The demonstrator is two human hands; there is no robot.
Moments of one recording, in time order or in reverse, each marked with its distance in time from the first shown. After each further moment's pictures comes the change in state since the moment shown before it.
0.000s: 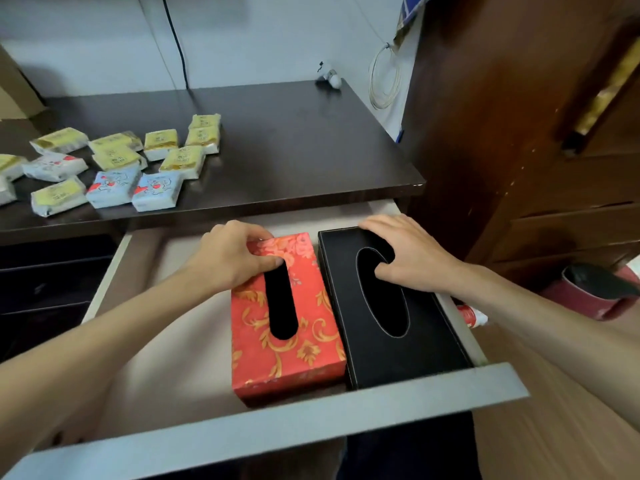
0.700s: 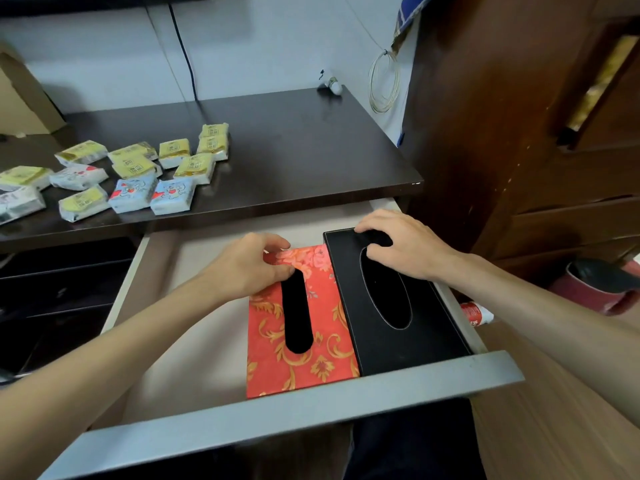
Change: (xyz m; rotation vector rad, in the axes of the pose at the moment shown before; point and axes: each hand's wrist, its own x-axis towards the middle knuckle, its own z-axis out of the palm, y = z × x) left_hand -0.021 0.013 -0.004 -0.104 -0.182 0.035; right_hand -0.005 -0.018 -0.013 0.115 0.054 0.018
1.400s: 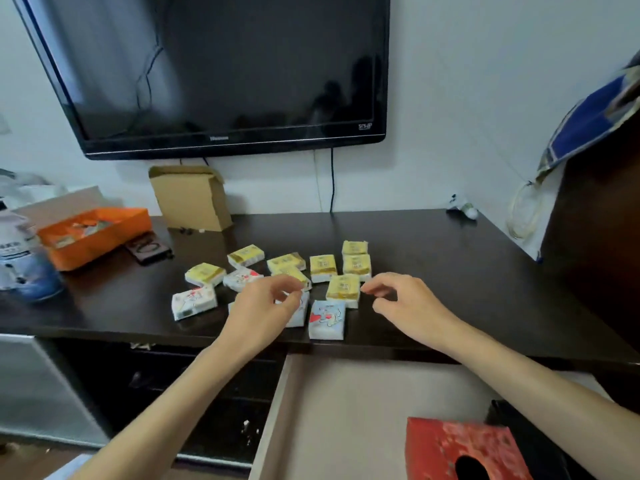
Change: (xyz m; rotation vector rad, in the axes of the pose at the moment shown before) left_hand 0.009 -0.130 -0.161 -0.130 0.589 -0.048; right_hand 0.197 -0.170 0.035 0.403 0.042 -0.152
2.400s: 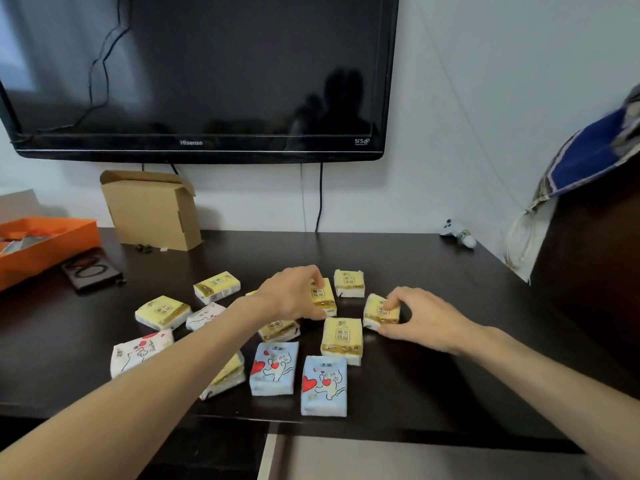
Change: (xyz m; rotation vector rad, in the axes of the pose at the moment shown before) left_hand 0.180 -0.043 0.068 0.331 -0.380 0.137; right_hand 0.099 0.063 -0.027 -0.471 -0.127 0.144
